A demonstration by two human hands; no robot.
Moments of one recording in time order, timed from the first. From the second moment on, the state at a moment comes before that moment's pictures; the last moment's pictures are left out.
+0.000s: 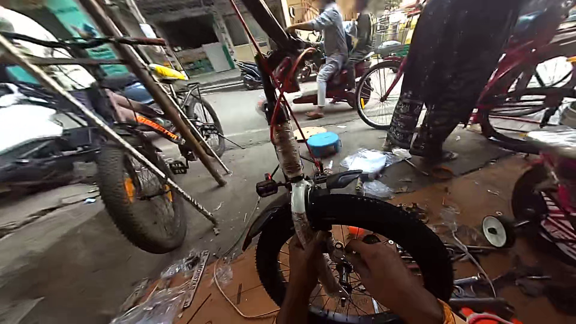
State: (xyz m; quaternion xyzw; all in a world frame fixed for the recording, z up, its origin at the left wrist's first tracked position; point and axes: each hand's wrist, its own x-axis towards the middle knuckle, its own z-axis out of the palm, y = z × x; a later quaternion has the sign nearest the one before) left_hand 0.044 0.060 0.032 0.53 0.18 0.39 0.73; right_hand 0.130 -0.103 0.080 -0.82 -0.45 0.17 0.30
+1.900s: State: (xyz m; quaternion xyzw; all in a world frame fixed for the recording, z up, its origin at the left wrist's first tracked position) left_hand 0.042 0.061 0.021 0.55 0.13 0.41 0.72; right_hand 0.129 -0.072 0.147 -0.84 -0.53 0.08 0.09
